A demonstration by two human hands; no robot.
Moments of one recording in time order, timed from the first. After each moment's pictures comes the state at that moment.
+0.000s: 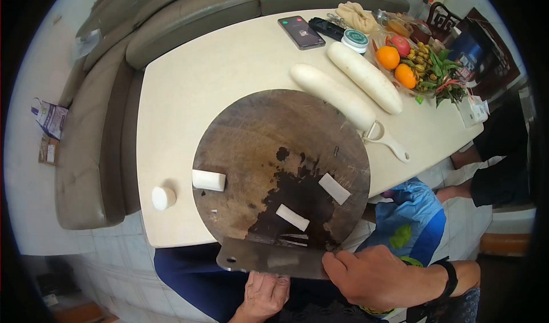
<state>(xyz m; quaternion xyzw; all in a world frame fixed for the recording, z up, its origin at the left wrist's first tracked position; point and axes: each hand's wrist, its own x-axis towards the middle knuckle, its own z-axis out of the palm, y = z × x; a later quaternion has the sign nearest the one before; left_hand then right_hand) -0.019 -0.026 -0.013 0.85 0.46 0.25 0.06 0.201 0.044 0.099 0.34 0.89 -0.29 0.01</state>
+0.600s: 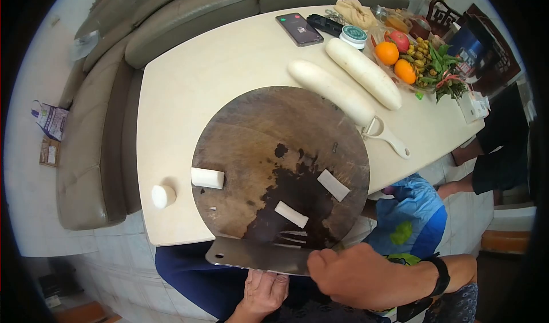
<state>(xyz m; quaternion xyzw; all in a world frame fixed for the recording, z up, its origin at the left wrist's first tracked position) -0.021 -0.023 -0.014 0.85 0.44 0.27 0.06 0.184 0.051 0.095 0.32 0.89 -0.32 -0.01</state>
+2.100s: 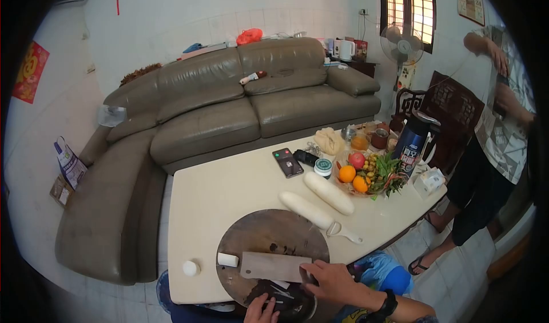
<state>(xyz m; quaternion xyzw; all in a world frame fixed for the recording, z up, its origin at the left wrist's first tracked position) -0.014 -0.019 0.002 0.79 0.49 0.35 0.11 0.214 0.058 0.068 0.51 0.82 -0.17 -0.20</state>
